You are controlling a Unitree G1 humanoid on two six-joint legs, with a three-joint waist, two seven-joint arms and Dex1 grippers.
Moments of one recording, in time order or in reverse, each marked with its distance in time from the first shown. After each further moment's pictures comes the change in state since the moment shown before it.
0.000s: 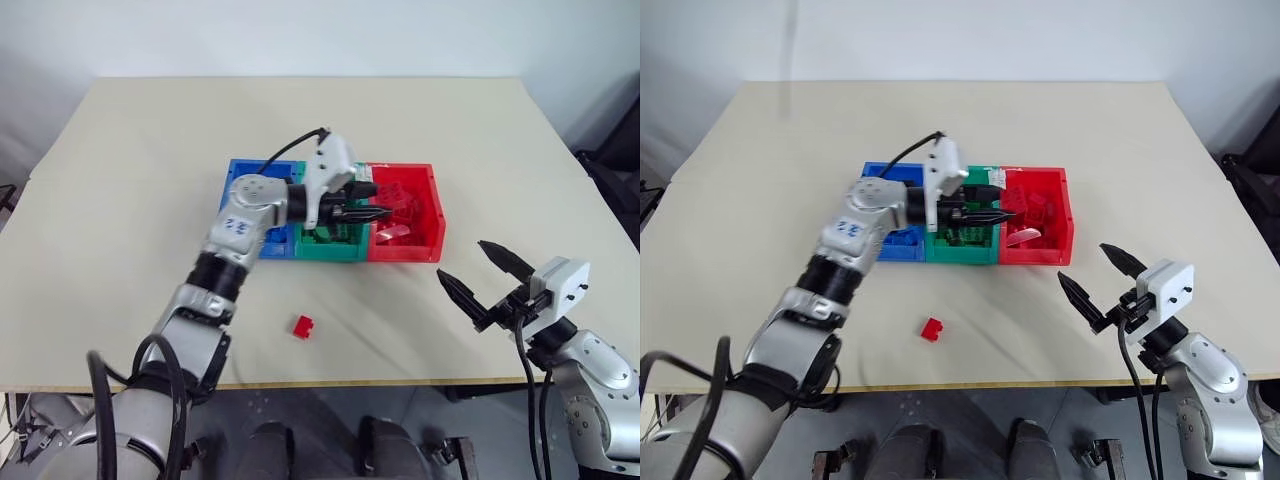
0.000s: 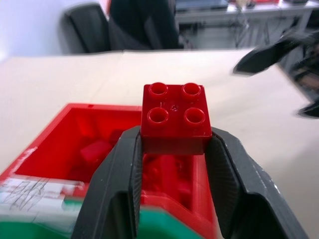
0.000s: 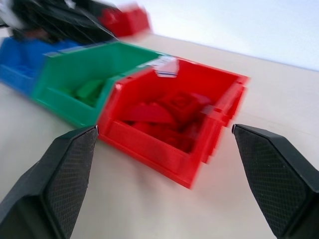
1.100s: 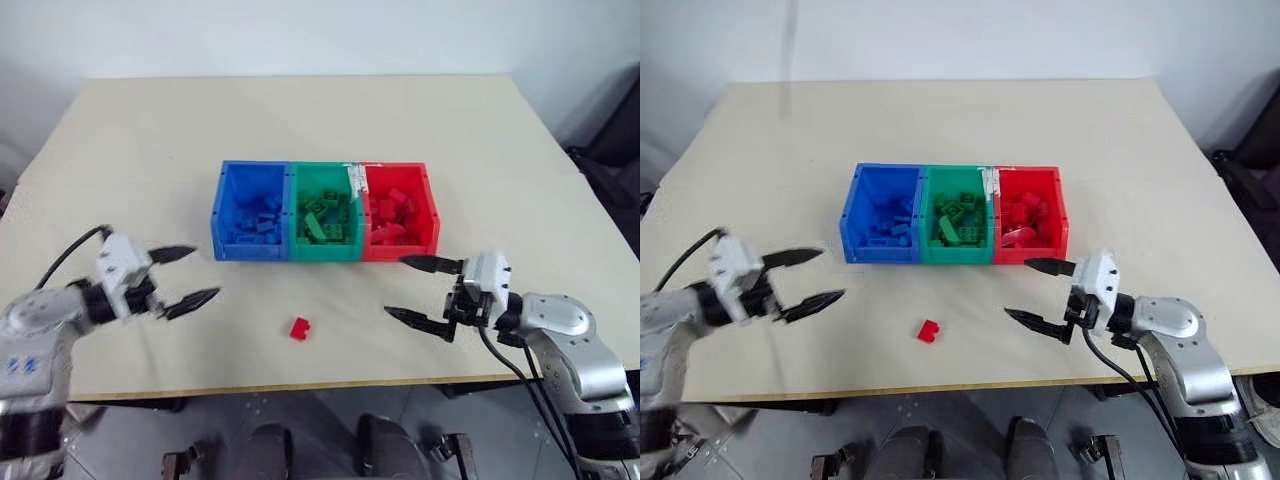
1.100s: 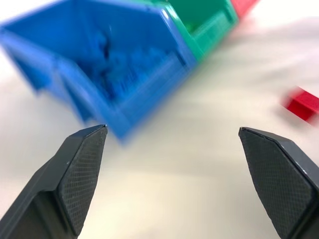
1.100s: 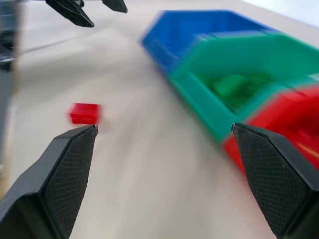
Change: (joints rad) left arm 1.178 0.599 0.644 -1.010 -0.290 0.232 -0.114; right arm -0.324 -0.188 0.296 0.248 0.004 -0.022 0.493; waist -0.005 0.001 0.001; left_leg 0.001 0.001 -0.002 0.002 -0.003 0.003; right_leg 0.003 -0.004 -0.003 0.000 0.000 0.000
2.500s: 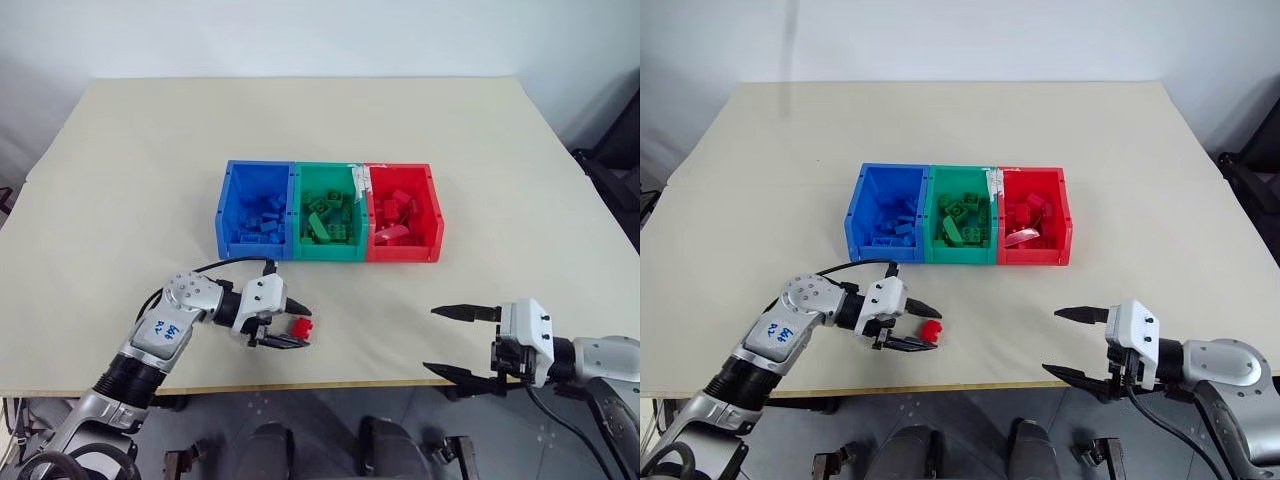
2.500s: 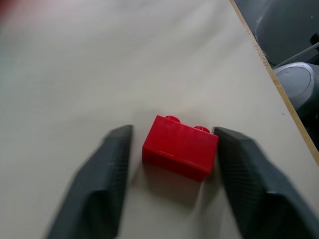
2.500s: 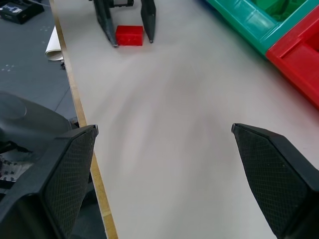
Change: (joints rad) left arm -0.439 -0.130 -0.718 0.200 0.240 -0.076 -0.167; right arm 0.391 -0.166 -0.189 -0.199 0.021 0.042 0.010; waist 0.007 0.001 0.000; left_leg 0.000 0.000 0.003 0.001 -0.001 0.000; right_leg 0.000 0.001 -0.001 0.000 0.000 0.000
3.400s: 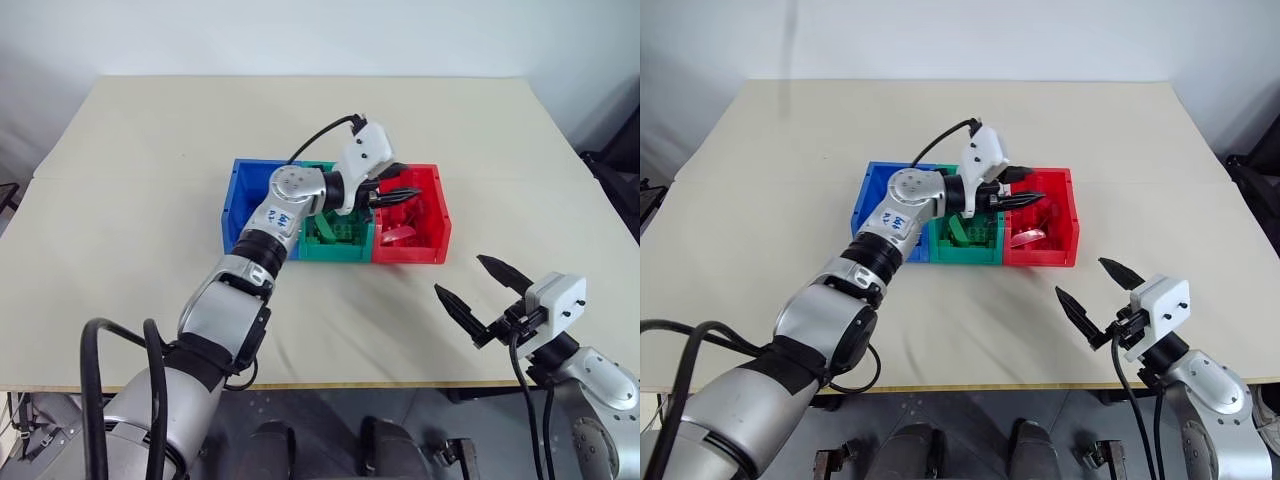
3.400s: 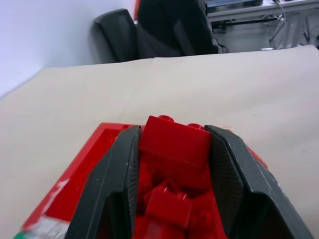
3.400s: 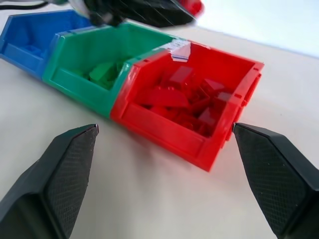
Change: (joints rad) left arm -0.886 -0.586 0.146 1.118 0.128 -0.373 0.400; right arm 0.033 0.338 -0.070 -0.161 -0.041 0.016 -0.549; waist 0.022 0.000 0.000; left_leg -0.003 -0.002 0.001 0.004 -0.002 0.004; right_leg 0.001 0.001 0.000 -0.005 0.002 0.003
